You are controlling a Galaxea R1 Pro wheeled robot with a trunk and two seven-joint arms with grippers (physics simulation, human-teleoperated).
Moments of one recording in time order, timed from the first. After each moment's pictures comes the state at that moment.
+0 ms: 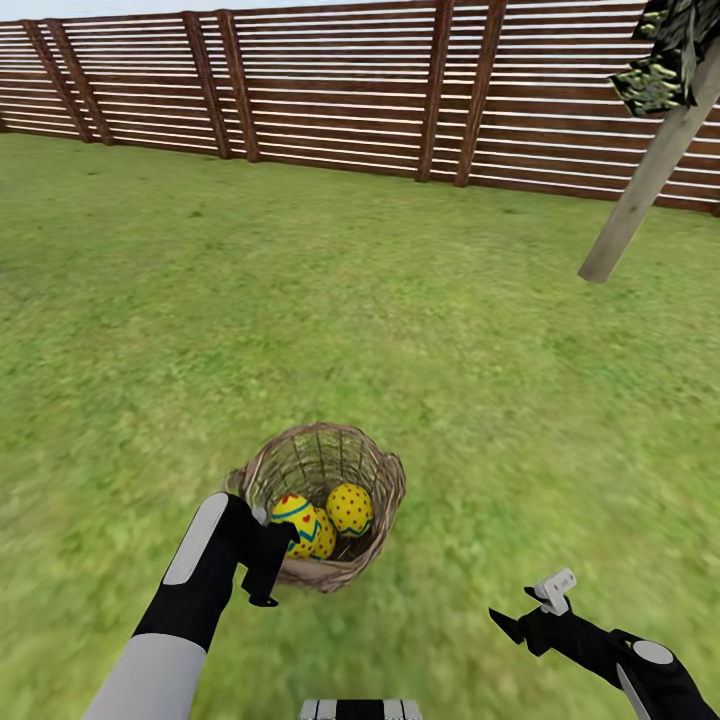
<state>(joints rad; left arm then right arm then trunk) -0.57 -0.13 0.01 -1.17 1.64 0.27 1.38 -0.21 -0.26 -0.12 -1.05 0.04 0.20 0.70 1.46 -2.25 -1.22</state>
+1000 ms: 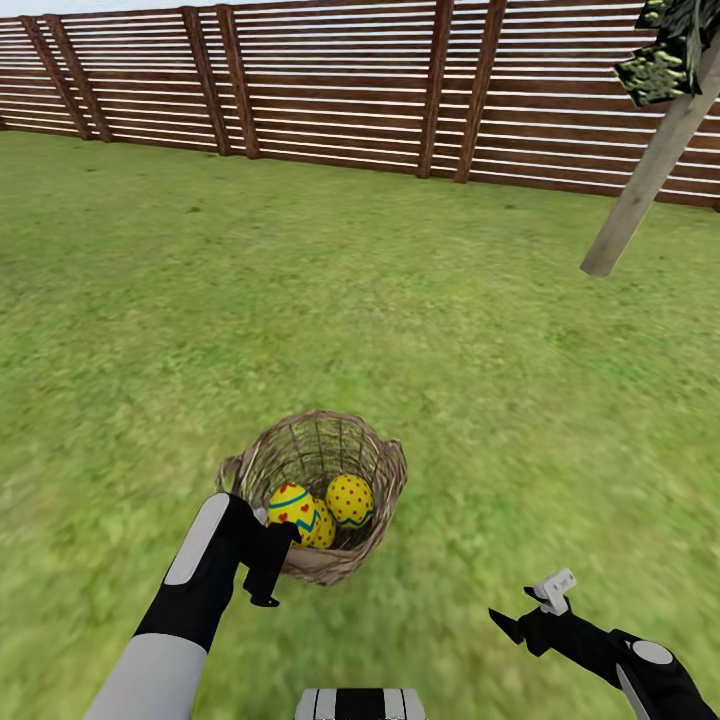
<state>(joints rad) -0.57 -0.13 0.01 -1.16 1.64 0.27 1.37 -0.21 -0.26 -0.12 -1.05 0.04 0.20 0.70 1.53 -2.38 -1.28</state>
